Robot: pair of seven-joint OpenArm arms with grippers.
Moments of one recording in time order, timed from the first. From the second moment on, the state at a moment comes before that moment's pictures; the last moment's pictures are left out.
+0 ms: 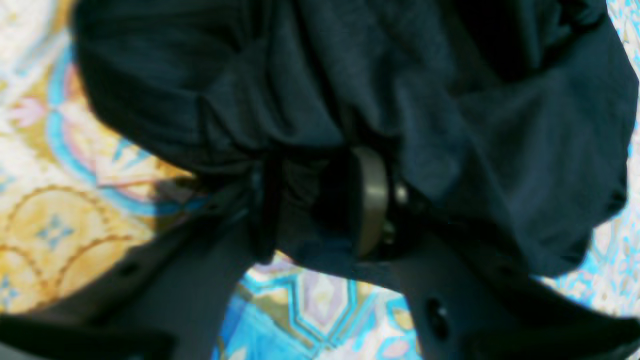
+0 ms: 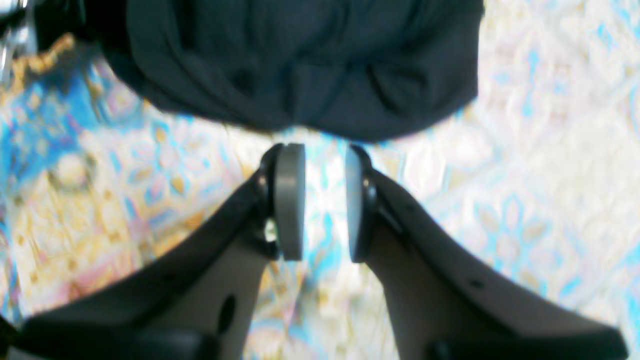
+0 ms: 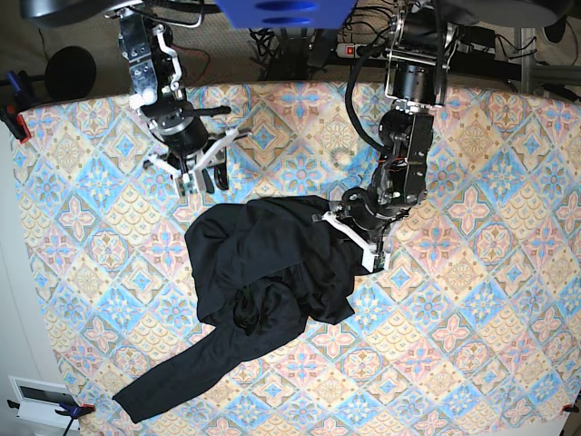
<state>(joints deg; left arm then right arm) -8.2 -2.7 6.7 77.9 -23.8 0.8 43.6 -21.0 14.4 -10.2 110.9 12.5 2.8 -33.0</state>
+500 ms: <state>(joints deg) -9.8 -2.9 7.0 71.8 -25.2 -0.3 40.0 -22.8 14.4 -10.3 110.9 12.5 2.9 -33.0</state>
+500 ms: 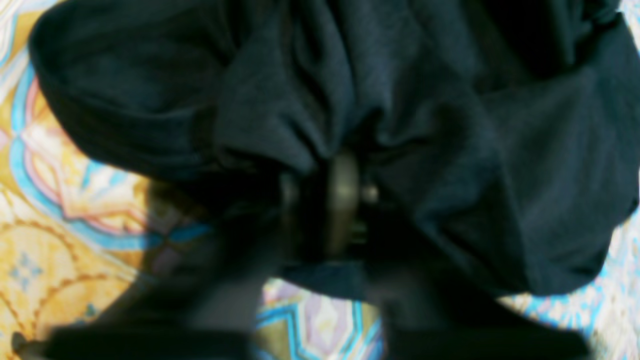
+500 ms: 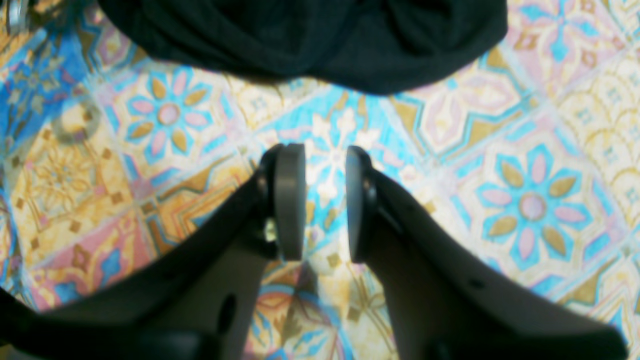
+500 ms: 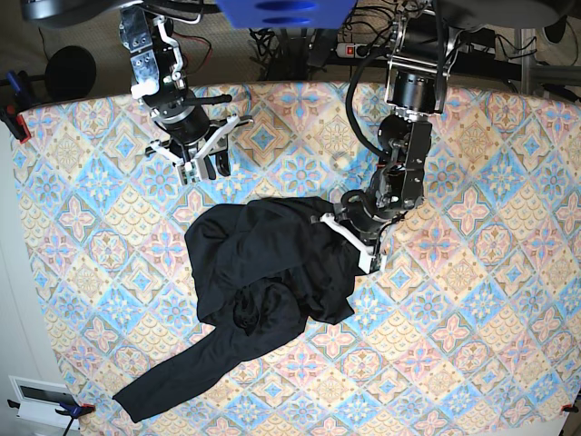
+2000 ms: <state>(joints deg) 18.6 -24.9 -22.5 87.2 -43.6 0.7 43.8 13.9 10.3 -27.0 78.4 12.6 3.1 -33.1</state>
